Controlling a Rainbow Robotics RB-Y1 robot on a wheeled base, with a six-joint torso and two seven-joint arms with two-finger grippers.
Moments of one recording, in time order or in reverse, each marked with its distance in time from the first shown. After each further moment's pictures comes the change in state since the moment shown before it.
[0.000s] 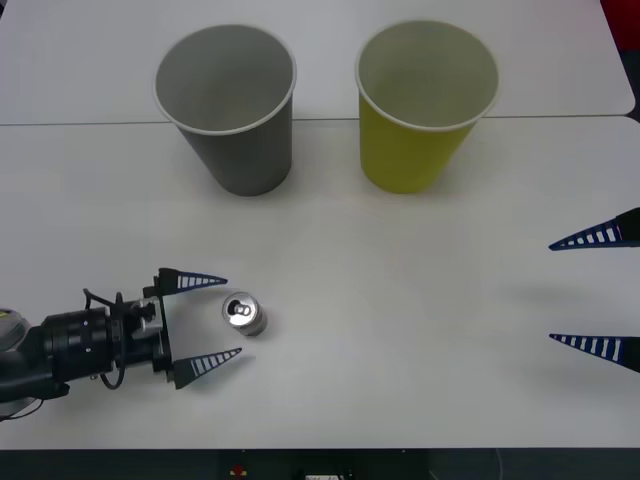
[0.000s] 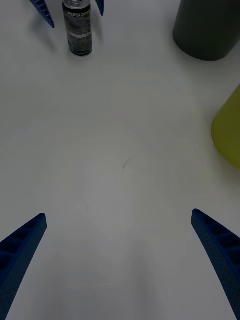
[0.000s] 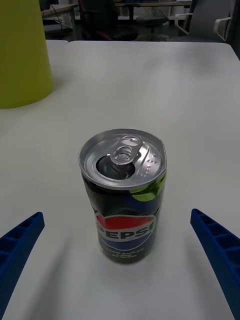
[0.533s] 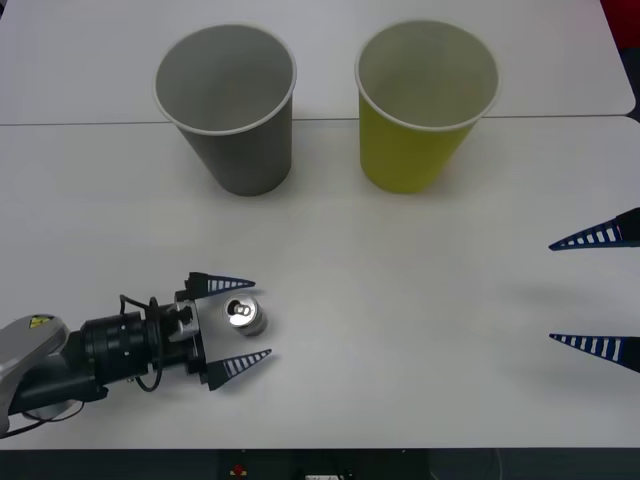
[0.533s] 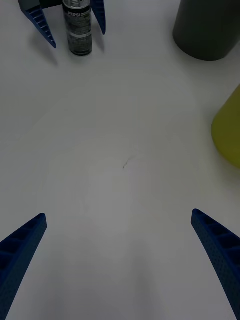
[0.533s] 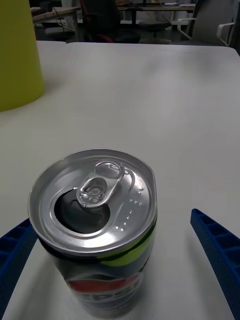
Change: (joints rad) right arm 0.000 0.000 0.000 0.000 0.000 0.000 0.000; left arm -0.017 -0.071 -0.055 0.000 -0.001 0.079 -0.013
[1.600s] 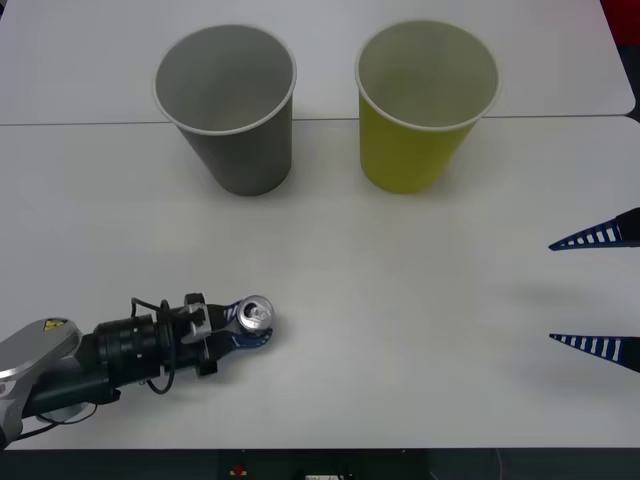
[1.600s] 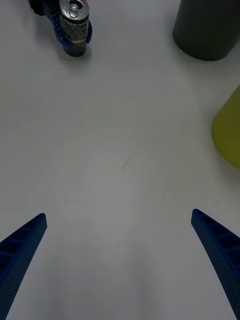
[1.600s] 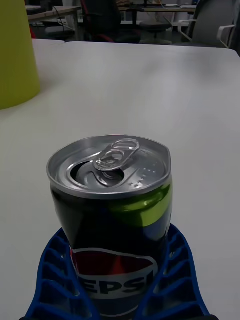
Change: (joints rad) right arm 0.000 0.000 0.000 0.000 0.000 0.000 0.000; left arm -0.003 -0.020 -0.018 -0.004 -0.003 0.024 0.010
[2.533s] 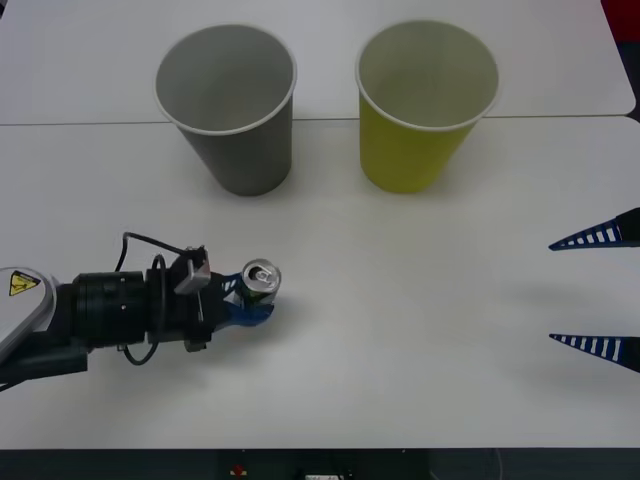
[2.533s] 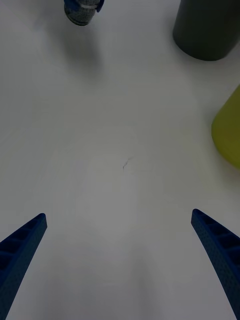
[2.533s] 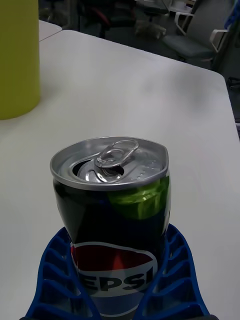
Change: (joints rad) right arm 0.000 0.000 0.000 0.000 0.000 0.000 0.000; left arm 0.070 0.075 0.217 -0.510 -0.521 -0.002 0.867
